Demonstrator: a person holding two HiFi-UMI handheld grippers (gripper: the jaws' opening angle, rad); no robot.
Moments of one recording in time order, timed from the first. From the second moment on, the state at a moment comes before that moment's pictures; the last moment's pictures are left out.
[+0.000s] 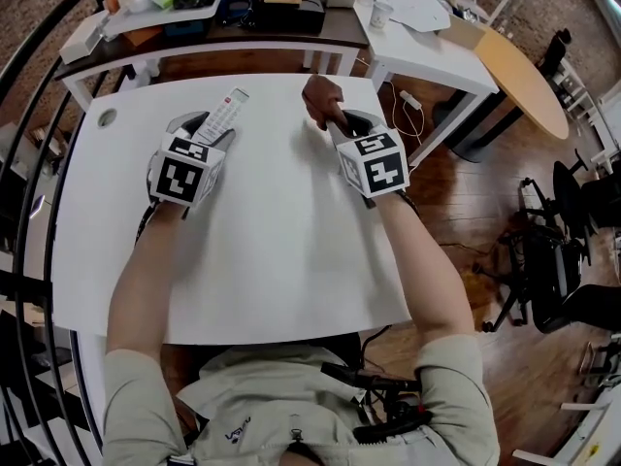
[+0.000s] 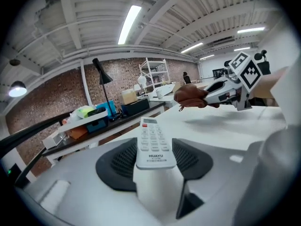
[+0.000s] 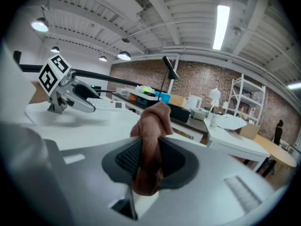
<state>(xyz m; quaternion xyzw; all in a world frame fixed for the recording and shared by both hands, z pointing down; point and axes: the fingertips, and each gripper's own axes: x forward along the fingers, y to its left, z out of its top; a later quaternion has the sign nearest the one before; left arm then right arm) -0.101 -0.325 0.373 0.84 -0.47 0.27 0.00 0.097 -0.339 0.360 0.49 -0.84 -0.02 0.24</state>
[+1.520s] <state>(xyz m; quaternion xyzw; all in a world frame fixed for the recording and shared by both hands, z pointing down) -0.046 -0.112 0.265 0.76 -0.50 0.16 -0.39 0.016 -0.100 0.246 0.43 -0.85 -0.25 0.14</state>
